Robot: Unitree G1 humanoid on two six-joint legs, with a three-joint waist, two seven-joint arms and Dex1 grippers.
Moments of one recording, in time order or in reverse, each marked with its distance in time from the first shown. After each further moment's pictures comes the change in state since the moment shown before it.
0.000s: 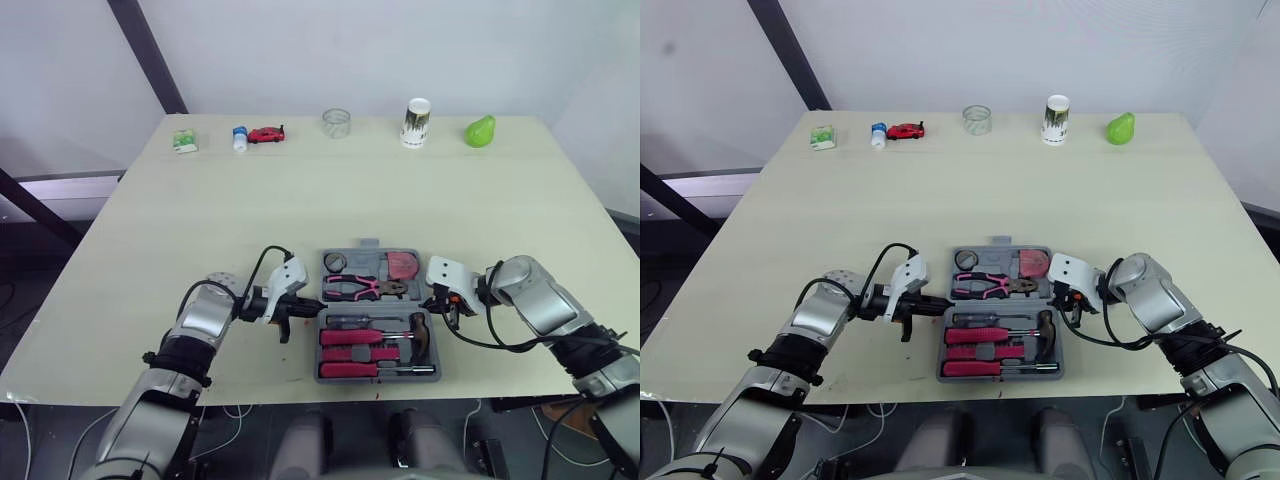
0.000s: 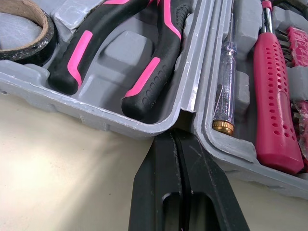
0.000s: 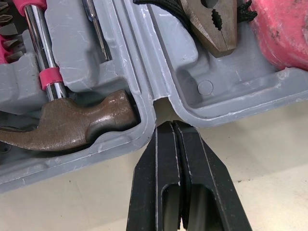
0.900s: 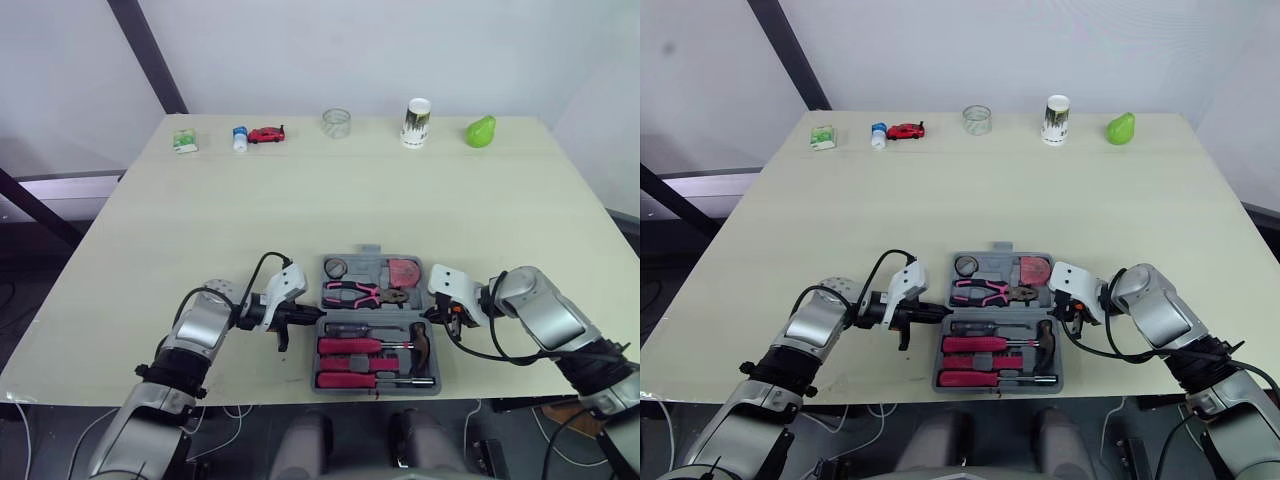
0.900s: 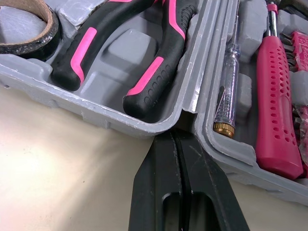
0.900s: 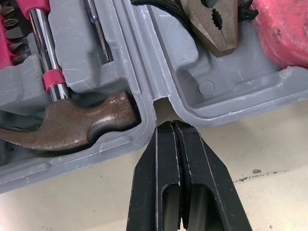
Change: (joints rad) left arm 0.079 0.019 0.010 -0.131 -0.005 0.073 0.013; right arm 0.087 -0.019 -0.029 -0.131 0.007 0.086 -0.001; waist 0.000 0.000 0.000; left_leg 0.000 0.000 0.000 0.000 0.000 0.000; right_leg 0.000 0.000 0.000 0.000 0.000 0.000
